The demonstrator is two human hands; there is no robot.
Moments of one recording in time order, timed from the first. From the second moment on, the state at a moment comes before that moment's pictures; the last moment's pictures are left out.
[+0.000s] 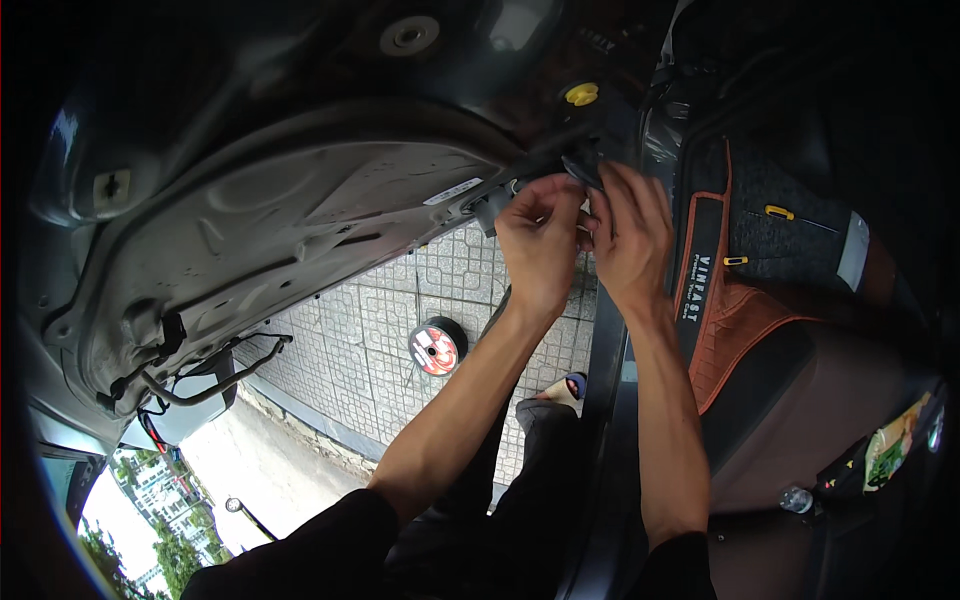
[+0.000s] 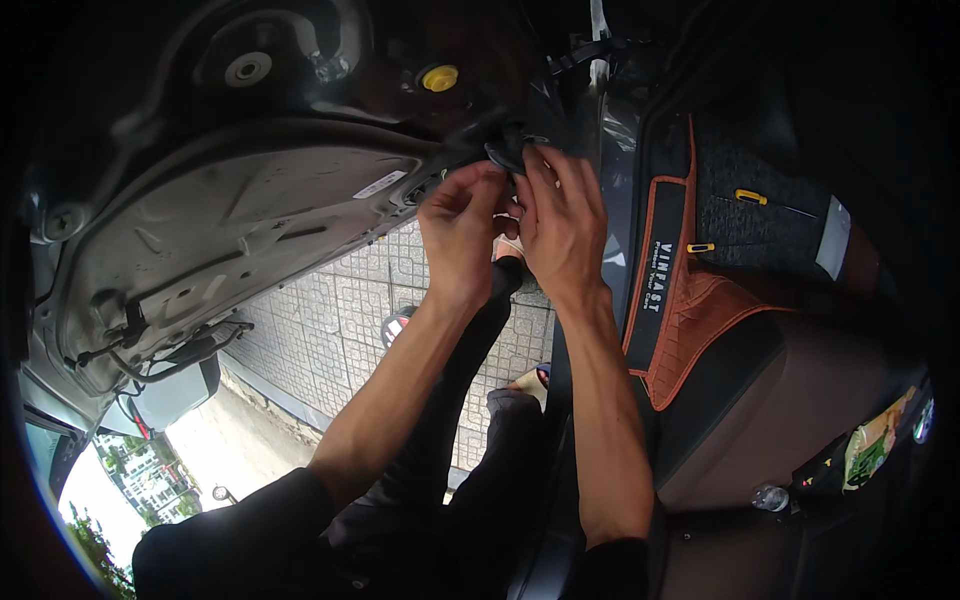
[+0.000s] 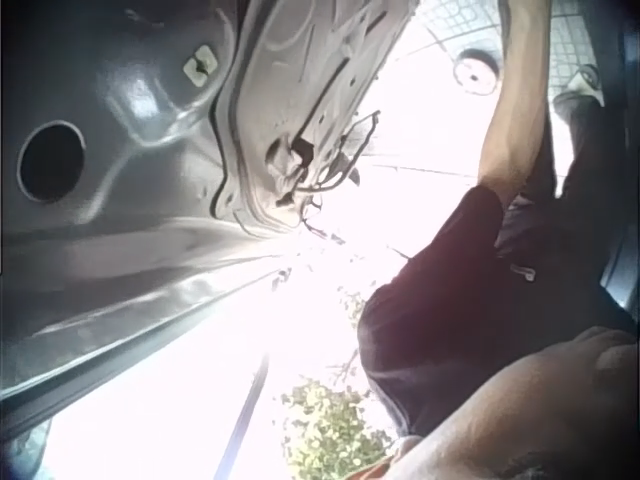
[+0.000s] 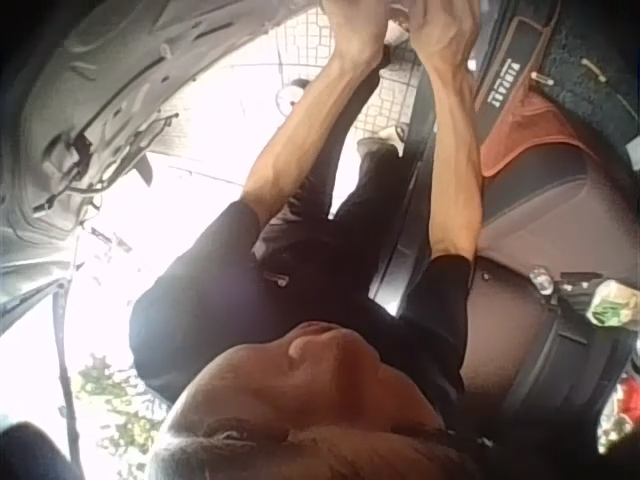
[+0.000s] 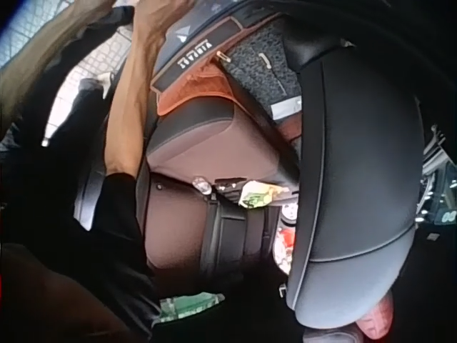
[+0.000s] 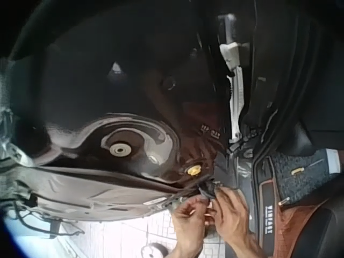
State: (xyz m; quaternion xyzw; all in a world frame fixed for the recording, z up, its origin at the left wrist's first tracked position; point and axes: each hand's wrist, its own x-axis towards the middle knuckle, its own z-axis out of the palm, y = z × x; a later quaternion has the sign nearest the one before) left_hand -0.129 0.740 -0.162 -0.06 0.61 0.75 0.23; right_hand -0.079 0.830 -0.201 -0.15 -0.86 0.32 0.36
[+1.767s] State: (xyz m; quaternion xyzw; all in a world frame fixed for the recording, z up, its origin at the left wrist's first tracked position) left_hand -0.092 0.618 -0.143 -0.05 0.61 0.69 0.39; right_hand -0.108 0.856 -0.159 -0.39 -0.71 0.58 0.08
